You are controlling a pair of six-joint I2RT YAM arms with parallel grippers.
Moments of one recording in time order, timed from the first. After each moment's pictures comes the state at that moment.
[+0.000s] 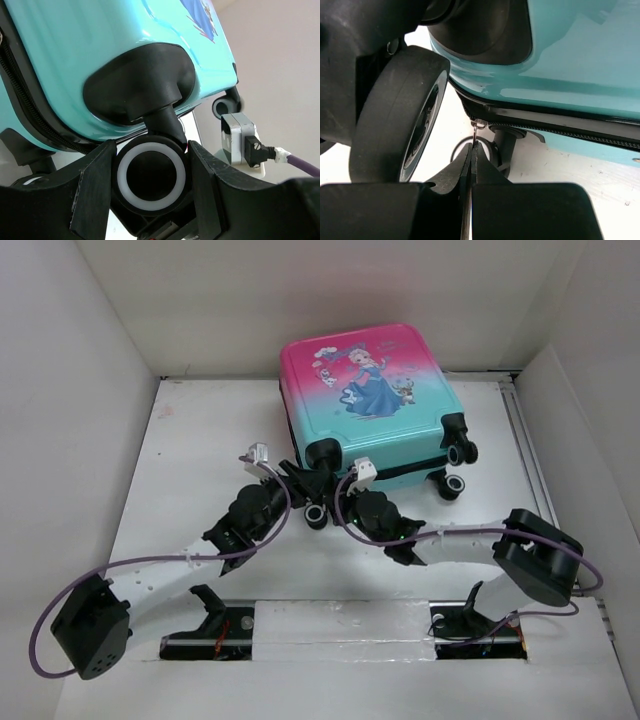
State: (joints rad) left arm -0.79 0.99 0.46 0.46 -0.22 -0.96; right arm 1.01 1.50 0.65 0.59 0.32 0.47
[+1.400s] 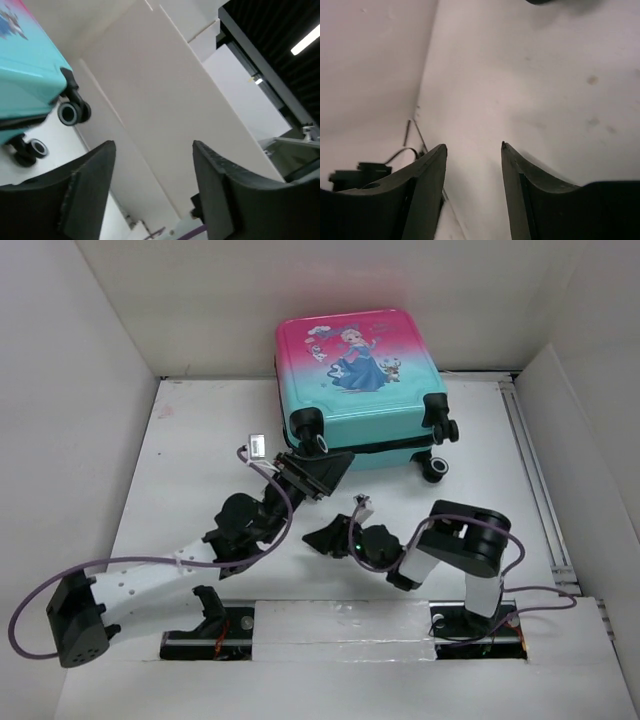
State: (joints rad) left arm -1.03 0.99 0.63 0.74 -0.31 -0.94; right arm 1.07 1.91 0.45 1.33 0.15 1.10
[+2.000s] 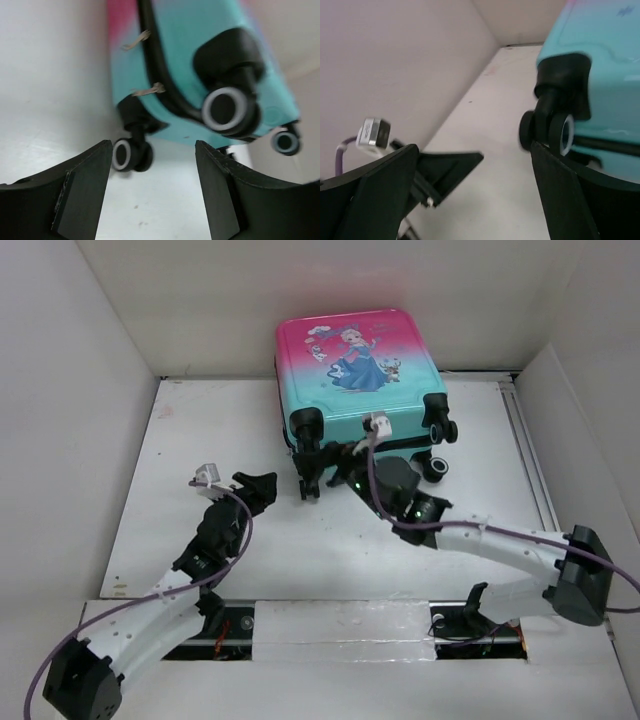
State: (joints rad) left arm -0.61 0.63 0.28 0.28 -0.44 -0.85; right arm 1.04 1.27 0.89 0.47 0.36 0.53
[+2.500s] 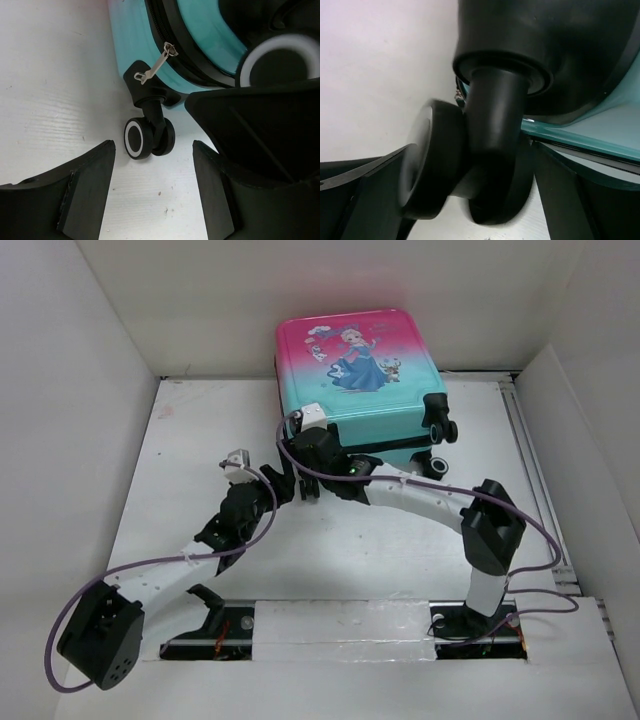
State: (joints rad) left arm -0.58 0.99 0.36 0.36 -0.29 -0.75; right arm 0.96 1.82 1.46 -0.16 0.46 0.32
